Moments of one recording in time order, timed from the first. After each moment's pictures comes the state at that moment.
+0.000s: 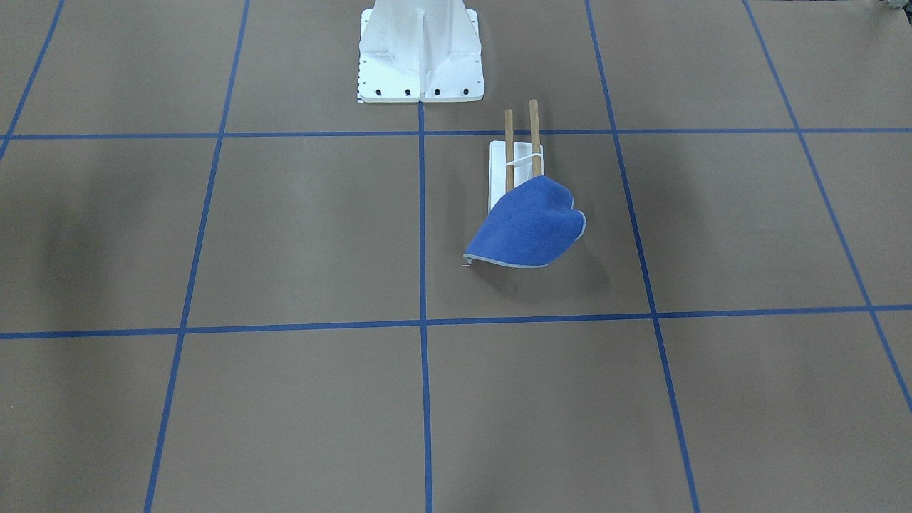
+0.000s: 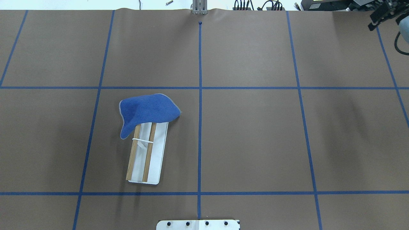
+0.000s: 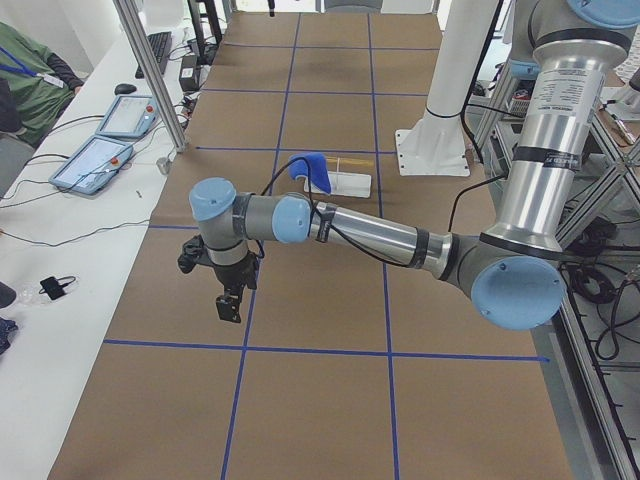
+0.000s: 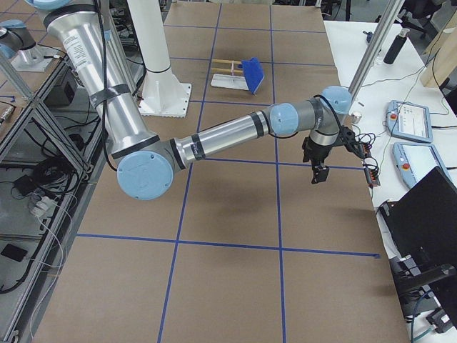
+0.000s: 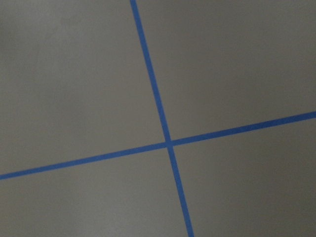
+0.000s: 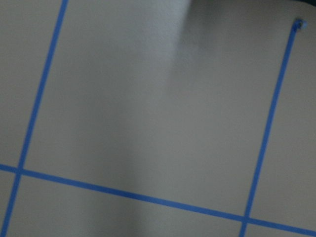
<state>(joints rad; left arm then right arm) -1.53 -1.72 -1.62 -1.37 -2.26 0.15 1.44 -1.17 1.52 -1.78 2.28 -0.03</state>
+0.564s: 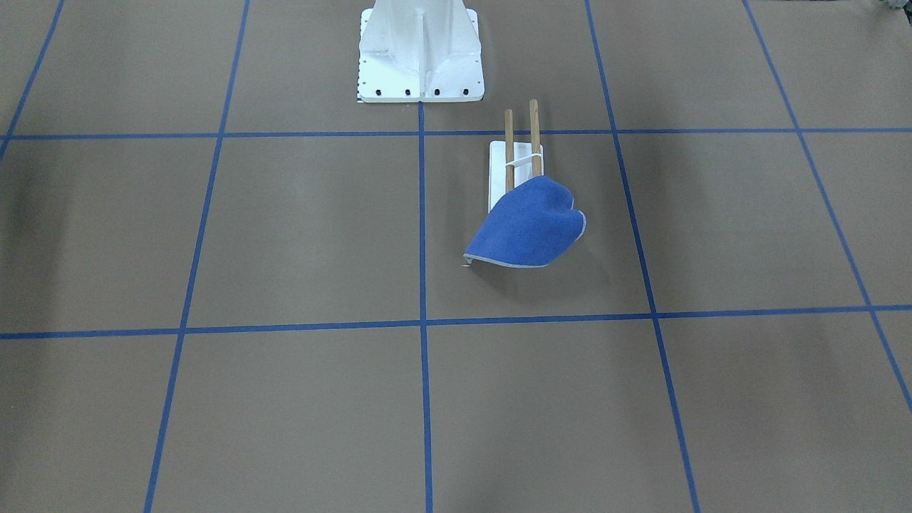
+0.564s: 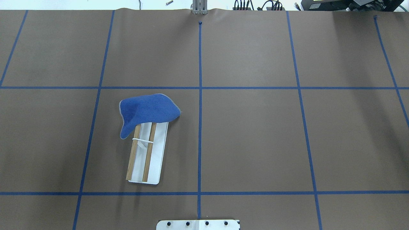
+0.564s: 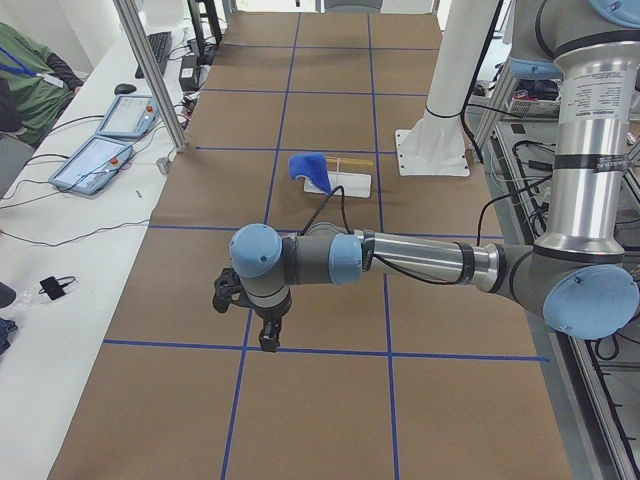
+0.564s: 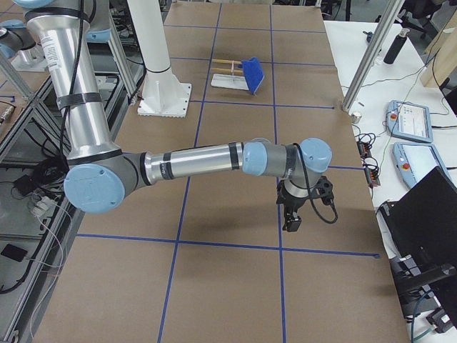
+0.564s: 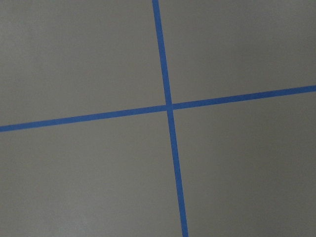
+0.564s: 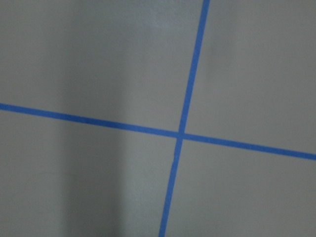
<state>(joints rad) -1.63 -1.56 -1.70 -1.41 -2.40 0.17 1.55 -1.41 1.55 -1.79 2.30 -0.18</state>
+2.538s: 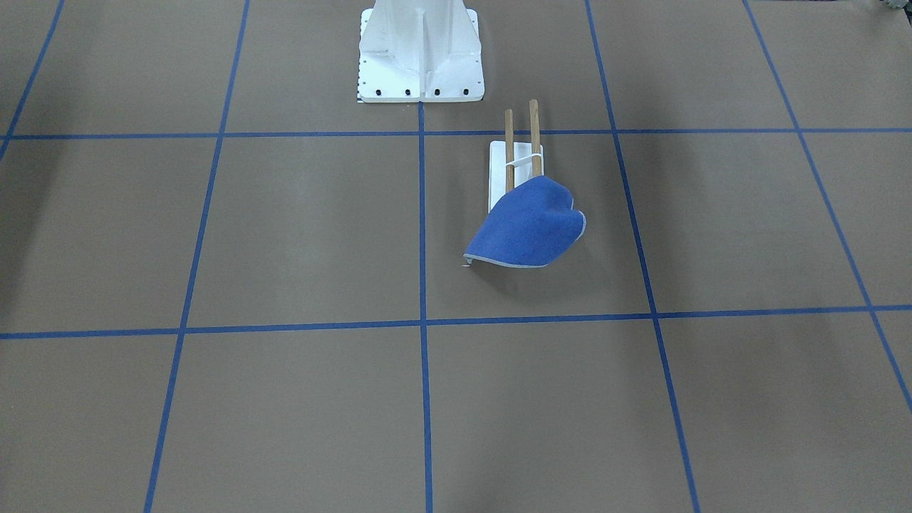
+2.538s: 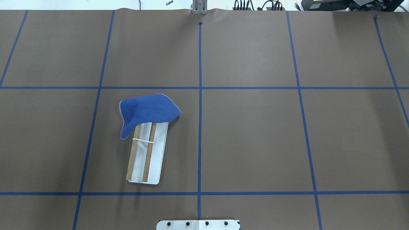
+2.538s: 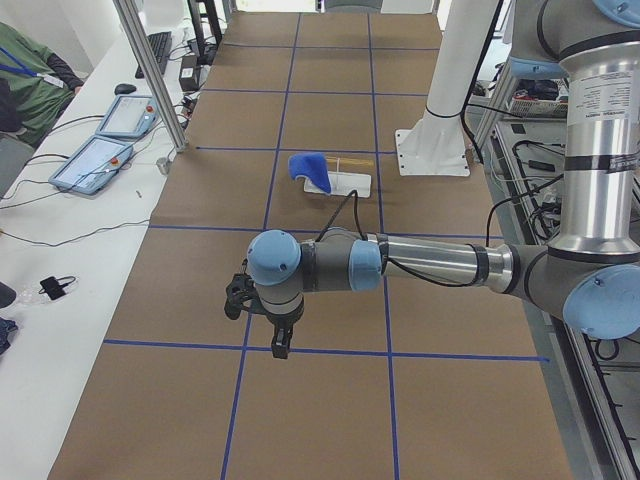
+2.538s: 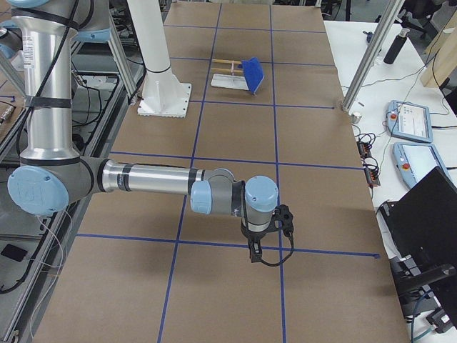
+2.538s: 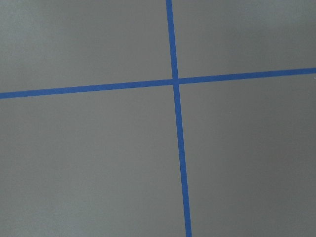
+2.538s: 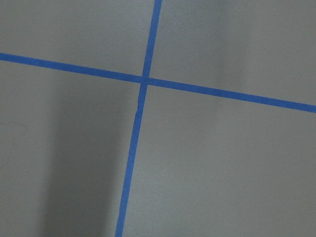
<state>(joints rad) -1.65 -1.52 -1.72 -1.43 -2.39 0.18 1.59 -1.62 1.60 -1.56 2.32 -0.18</state>
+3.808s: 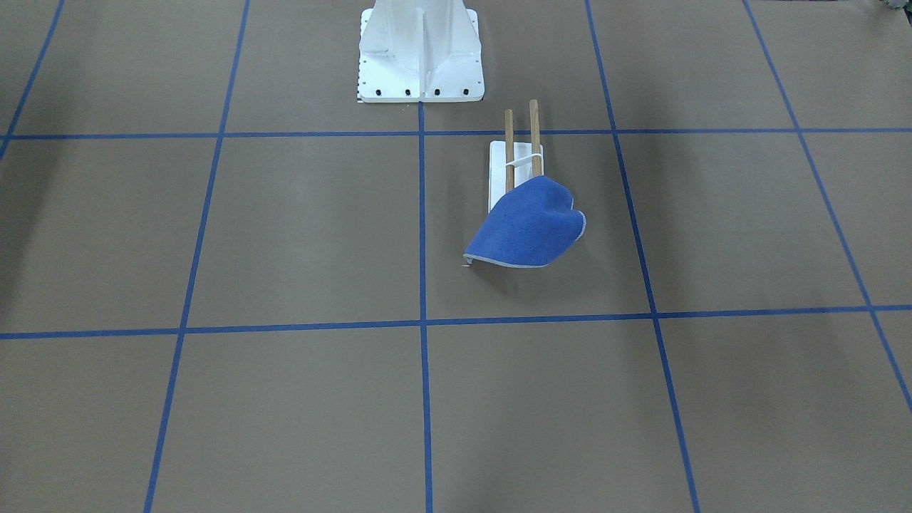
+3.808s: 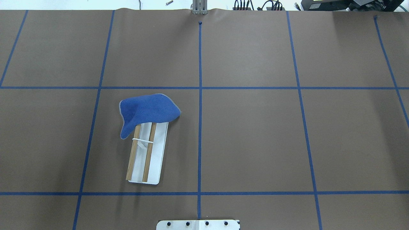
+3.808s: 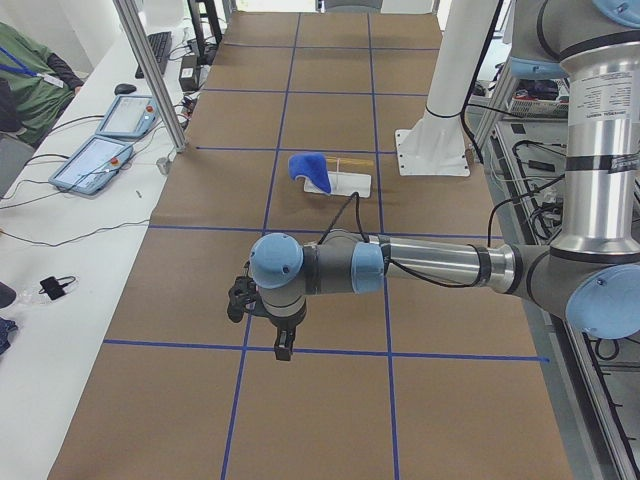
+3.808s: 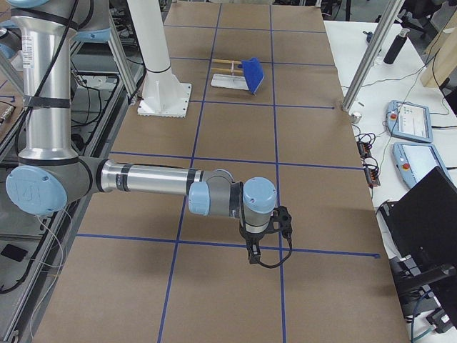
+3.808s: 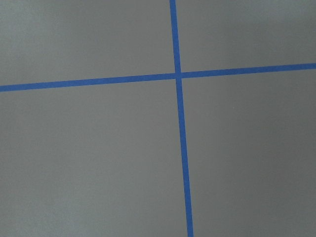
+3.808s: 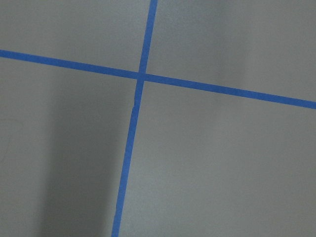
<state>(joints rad) -1.65 -1.51 -1.72 -1.43 -2.39 0.18 1.60 -1.64 1.60 -1.55 2.31 -0.18</state>
